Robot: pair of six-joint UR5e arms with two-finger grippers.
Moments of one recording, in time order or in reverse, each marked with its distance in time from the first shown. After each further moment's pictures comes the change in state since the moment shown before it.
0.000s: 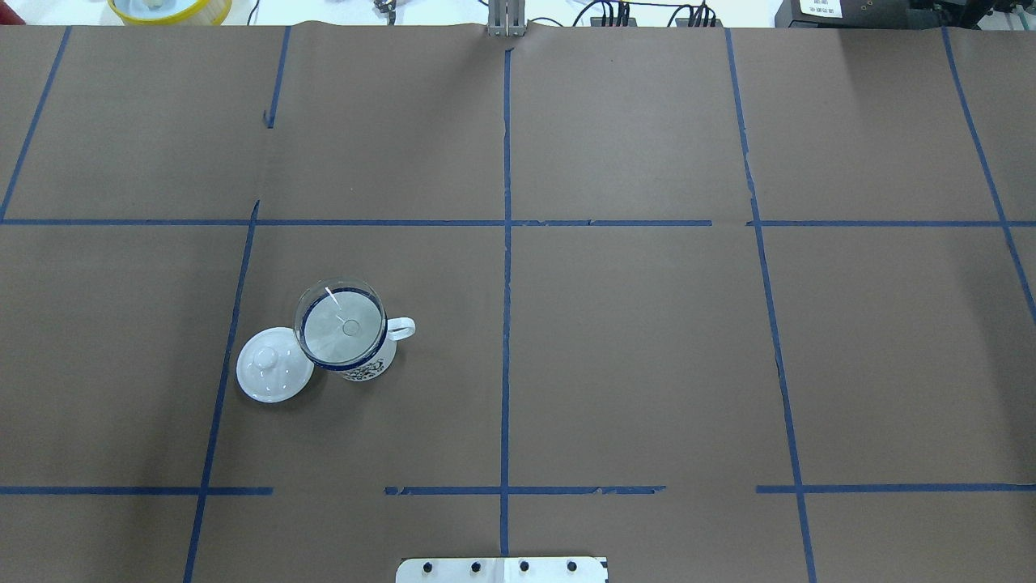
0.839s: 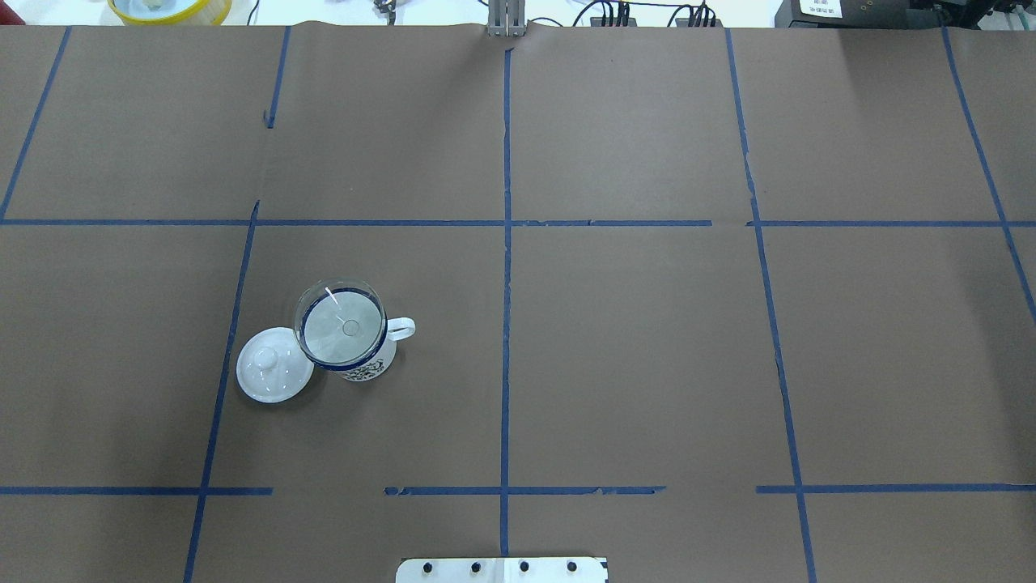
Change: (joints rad) left arm 0.029 -0.077 -0.065 0.000 -0.032 -0.008; right arm 0.000 0.000 0.000 0.000 0.000 0.000
